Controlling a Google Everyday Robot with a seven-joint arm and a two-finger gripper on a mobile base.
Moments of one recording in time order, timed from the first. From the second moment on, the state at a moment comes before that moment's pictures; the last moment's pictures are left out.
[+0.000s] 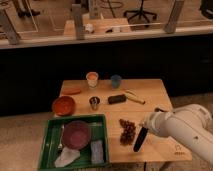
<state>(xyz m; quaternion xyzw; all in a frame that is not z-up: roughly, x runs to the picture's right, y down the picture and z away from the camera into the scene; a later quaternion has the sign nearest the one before) 0.179 0.165 0.646 -0.06 -0.16 -0.42 0.89</state>
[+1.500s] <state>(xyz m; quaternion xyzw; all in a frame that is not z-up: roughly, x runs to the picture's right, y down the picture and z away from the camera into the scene) 0.019 0.145 0.571 0.03 -0.10 -0.62 0.78</state>
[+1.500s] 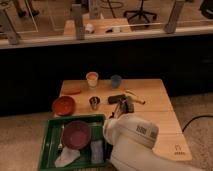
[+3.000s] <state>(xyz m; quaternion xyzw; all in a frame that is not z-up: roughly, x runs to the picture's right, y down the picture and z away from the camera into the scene) -0.137 0.139 0.612 -0.01 -0.25 -0.75 0.61</state>
